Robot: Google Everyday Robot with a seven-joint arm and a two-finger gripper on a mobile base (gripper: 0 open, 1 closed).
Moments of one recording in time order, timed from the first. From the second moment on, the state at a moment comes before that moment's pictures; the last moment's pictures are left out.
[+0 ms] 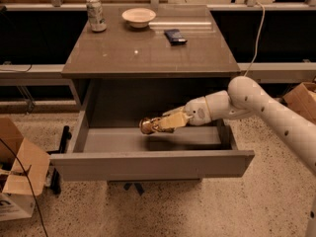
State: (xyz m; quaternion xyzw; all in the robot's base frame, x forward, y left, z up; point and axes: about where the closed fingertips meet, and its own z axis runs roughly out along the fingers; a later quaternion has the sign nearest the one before) arm 0.604 -0.037 0.703 -0.39 0.73 0.49 0.26
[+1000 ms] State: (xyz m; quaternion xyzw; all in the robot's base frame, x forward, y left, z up) arm 0.610 -0.029 0.669 -0.37 0.72 0.52 0.28
